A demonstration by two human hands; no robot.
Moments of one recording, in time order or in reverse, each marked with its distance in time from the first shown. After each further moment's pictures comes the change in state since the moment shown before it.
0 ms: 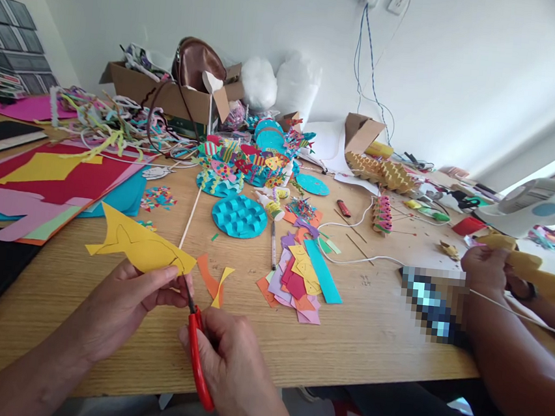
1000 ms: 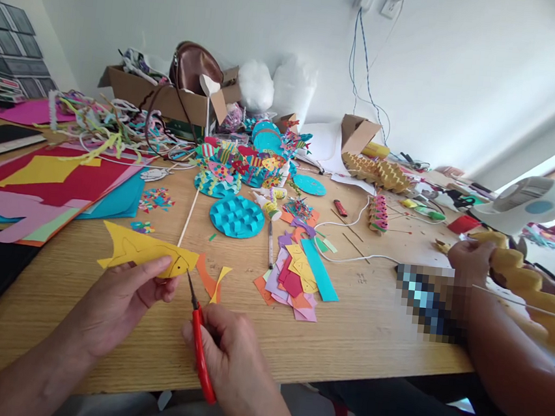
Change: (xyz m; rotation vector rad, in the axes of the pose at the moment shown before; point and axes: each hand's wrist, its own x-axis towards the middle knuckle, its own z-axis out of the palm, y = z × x) left_hand 0.002 -0.004 -0.004 -0.127 0.064 0.047; right_hand 0.000 0.005 -0.003 0.017 0.022 -0.035
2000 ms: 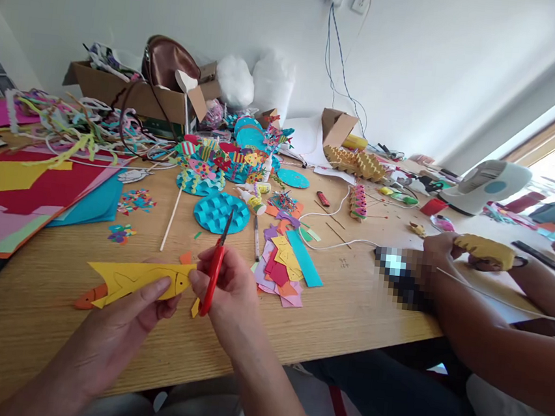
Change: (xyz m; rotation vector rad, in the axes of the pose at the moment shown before) left_hand -0.017 -0.030 0.013 -0.109 0.019 -0.031; right_hand 0.031 -0.031 -0.012 0.548 0.351 -0.170
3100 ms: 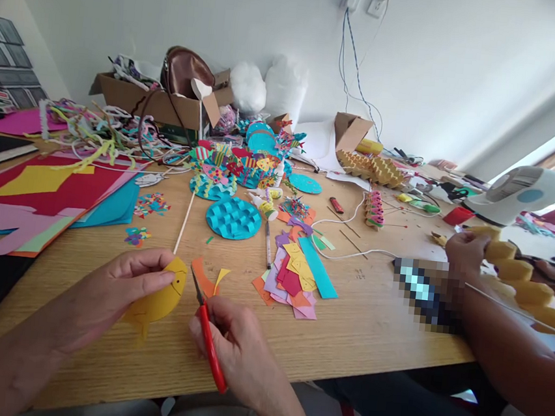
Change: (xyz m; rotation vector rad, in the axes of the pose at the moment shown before) left_hand 0.021 0.055 -0.016 0.544 -0.311 -0.036; right_hand -0.024 0.015 -0.022 -0.428 -0.406 0.145
